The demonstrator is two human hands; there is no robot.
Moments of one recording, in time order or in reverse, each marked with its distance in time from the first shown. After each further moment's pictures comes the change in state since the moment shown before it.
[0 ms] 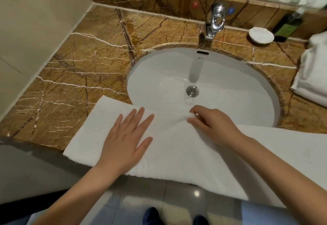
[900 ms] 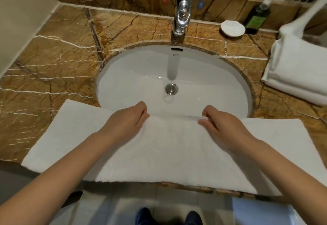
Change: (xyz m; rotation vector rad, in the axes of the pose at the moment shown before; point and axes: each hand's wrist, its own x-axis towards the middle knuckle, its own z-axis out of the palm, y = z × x) left_hand 0.094 0.046 -0.001 -0.227 -0.016 0.126; right_hand -0.057 0.070 -0.041 -0.144 0.043 0.096
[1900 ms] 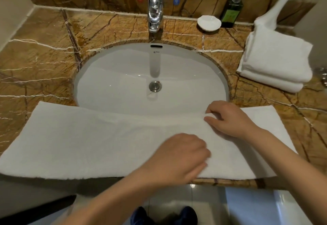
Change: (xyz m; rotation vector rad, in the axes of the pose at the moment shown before) left_hand -0.023 0.168 0.057 0.035 -0.106 0.676; right_hand -0.028 0.064 -0.030 0.016 0.010 0.011
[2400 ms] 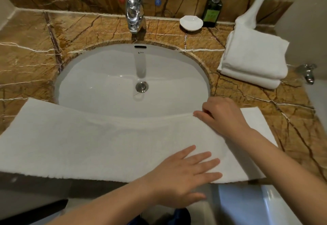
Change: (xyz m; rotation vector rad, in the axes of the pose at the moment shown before) left_hand 0.020 0.039 0.042 0.118 -0.259 0.135; right_hand -0.020 0.020 -0.013 -0.342 0.173 -0.032
